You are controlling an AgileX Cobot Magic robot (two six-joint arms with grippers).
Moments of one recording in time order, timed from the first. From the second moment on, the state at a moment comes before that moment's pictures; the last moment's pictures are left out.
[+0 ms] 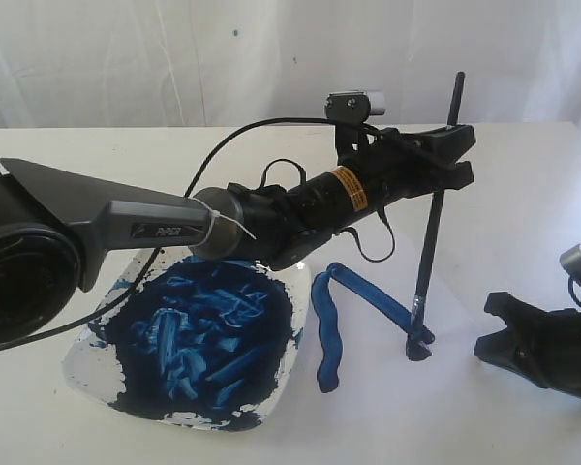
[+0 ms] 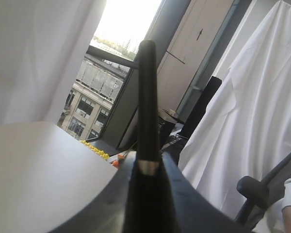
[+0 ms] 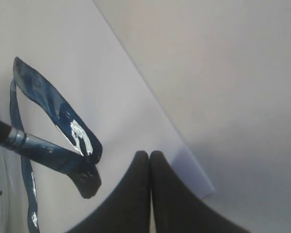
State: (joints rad) left arm -0.81 2.33 -1.66 0.41 -0.86 -0.79; right arm -0.08 1.77 -0.42 -1.29 -0.67 1.59
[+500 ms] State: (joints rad) left arm -0.76 2.23 -1.44 0.39 -0.92 -0.81; right arm -0.08 1.77 -0.42 -1.29 -0.67 1.59
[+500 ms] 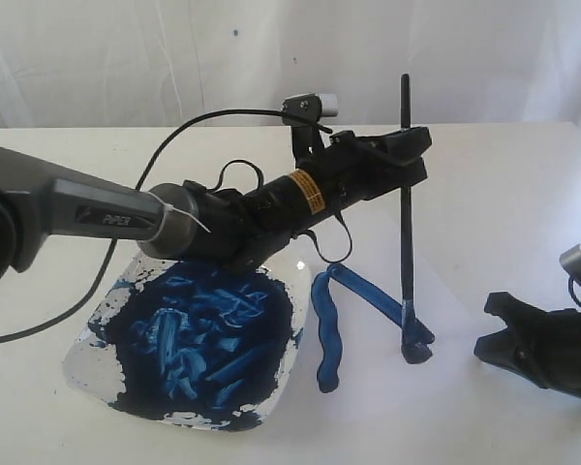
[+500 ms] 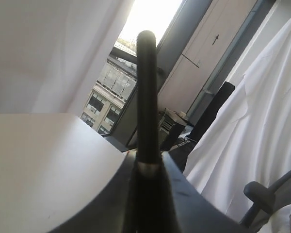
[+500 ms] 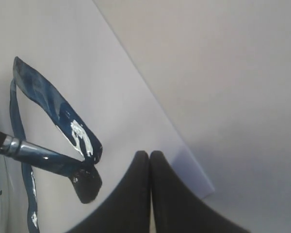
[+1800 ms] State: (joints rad) left arm -0.72 1.83 -0.90 0.39 -0.87 -0.69; right arm -0.08 1.77 -0.42 -1.29 -0.67 1.59
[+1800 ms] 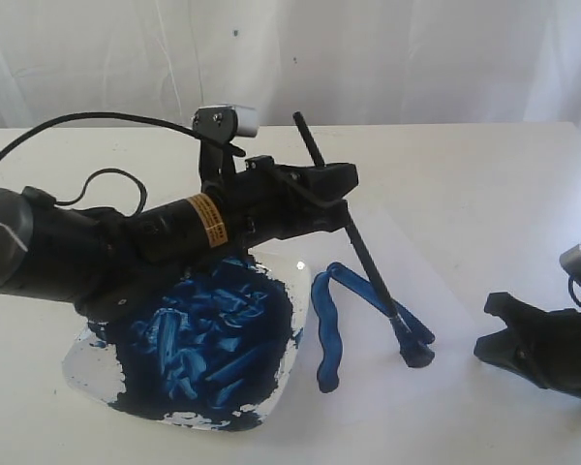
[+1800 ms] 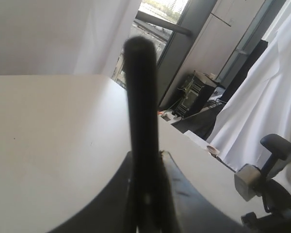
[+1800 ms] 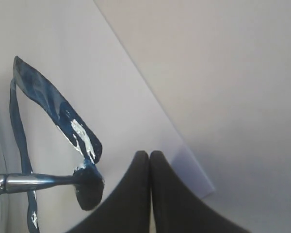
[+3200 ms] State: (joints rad) left arm -0.72 1.39 -0.43 0.37 -0.73 -0.64; right arm -0.08 1.77 -0.42 -1.29 -0.67 1.59
